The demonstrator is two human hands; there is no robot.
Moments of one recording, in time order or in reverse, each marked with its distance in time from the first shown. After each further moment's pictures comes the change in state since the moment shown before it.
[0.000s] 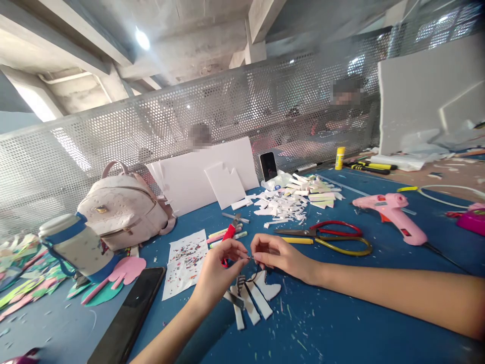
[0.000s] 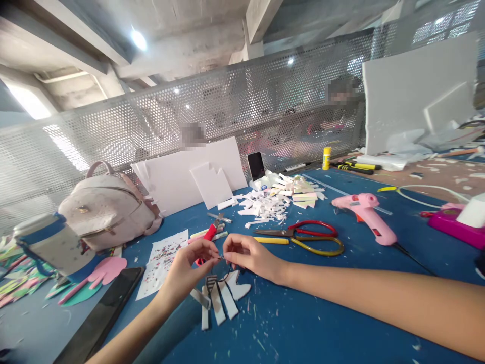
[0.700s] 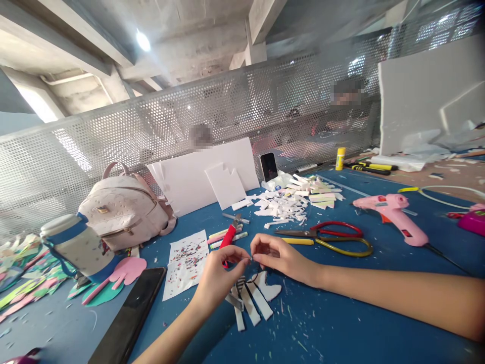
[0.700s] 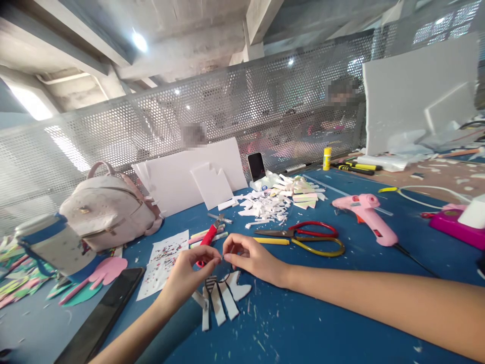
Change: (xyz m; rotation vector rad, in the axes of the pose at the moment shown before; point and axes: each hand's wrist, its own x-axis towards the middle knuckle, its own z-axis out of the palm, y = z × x) left_hand -0.002 0.003 0.002 0.087 -0.009 -0.047; right_hand -0.001 -0.002 0.002 -0.094 0.034 -0.033
